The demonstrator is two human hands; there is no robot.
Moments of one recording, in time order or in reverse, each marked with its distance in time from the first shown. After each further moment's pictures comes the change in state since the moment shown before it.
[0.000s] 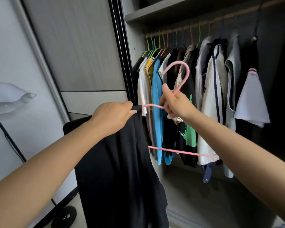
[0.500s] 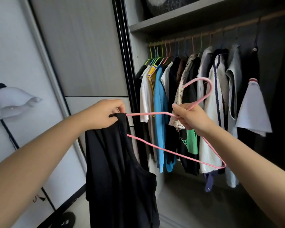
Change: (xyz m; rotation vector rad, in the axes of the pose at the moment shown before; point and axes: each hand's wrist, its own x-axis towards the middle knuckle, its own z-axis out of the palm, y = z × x) left_hand 0.005 -0.048 -0.007 -0.609 -0.089 0.023; right_hand -0.011 0.021 -0.028 0.187 -0.055 0.062
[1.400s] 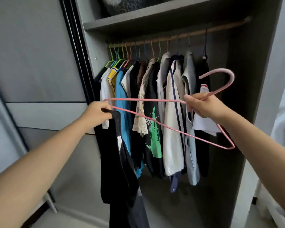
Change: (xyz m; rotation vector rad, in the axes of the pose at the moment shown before) left_hand 0.125 0.040 0.081 -0.477 0.239 -0.114; right_hand -0.007 0.003 -0.156 -0.390 0.175 -0.007
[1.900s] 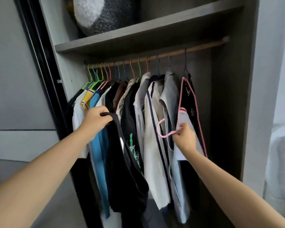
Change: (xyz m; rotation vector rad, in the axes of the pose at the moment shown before) left_hand 0.112 0.059 0.076 -0.247 0.130 0.015; right_hand 0.093 0.132 0.008 -0.137 0.485 0.267
